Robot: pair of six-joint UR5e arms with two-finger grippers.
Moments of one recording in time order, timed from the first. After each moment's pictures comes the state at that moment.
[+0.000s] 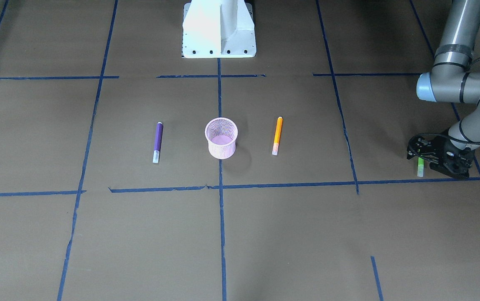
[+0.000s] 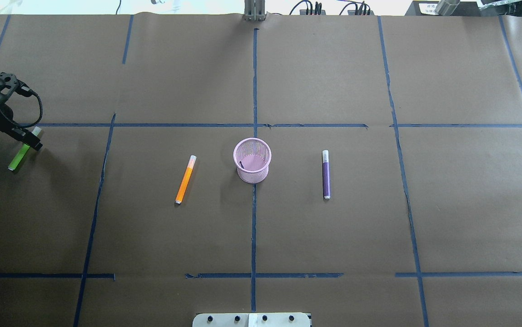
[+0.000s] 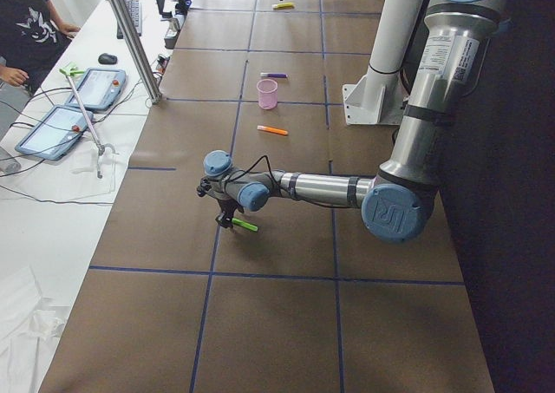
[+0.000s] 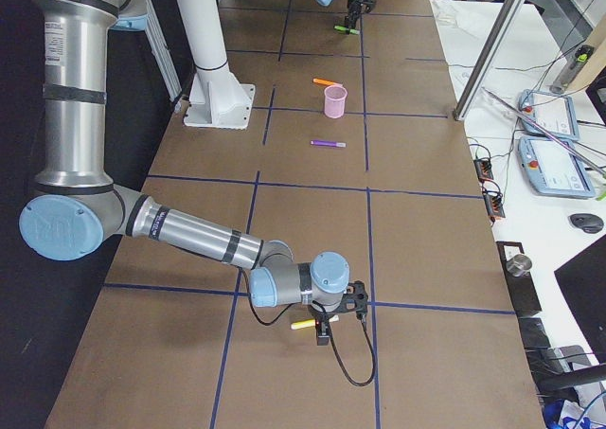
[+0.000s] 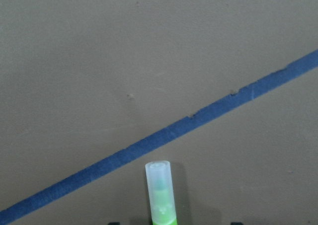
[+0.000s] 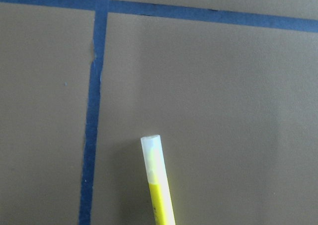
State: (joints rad) left arm -1.05 -1.79 -1.33 -2.02 -2.25 -0.18; right arm 1.41 -1.66 1.31 -1.11 2.30 0.12
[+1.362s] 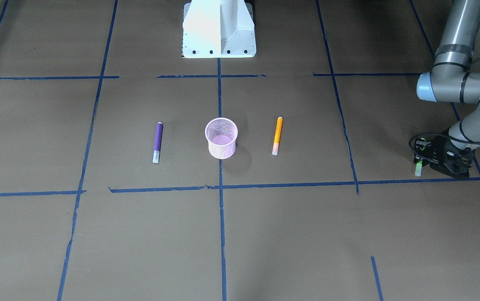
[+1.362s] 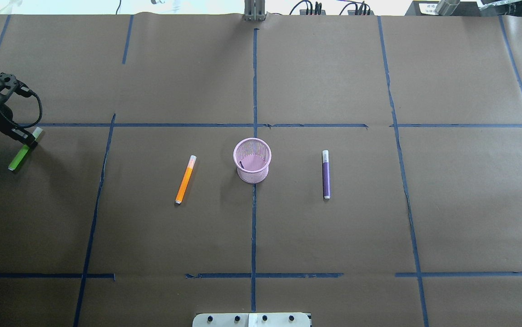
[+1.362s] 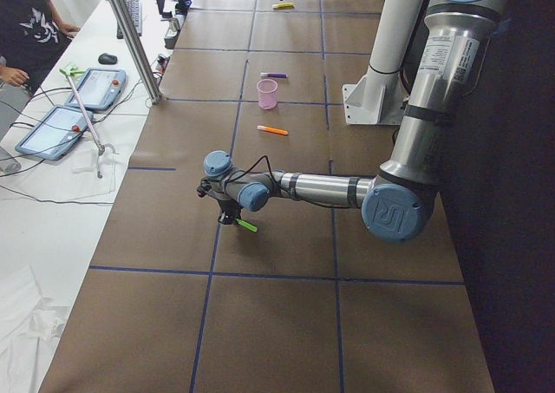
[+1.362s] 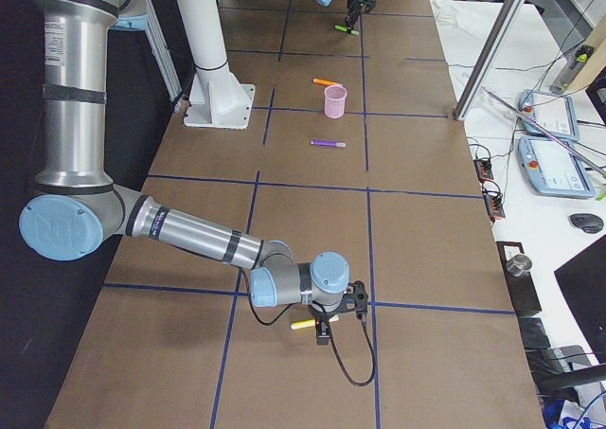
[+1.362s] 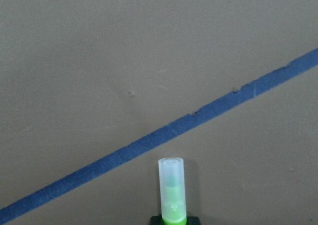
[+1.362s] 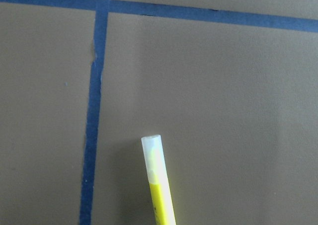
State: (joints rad) left arm -1.05 -1.79 -1.33 -2.02 -2.25 -0.18; right arm 1.41 -1.66 1.31 -1.11 2.30 0.12
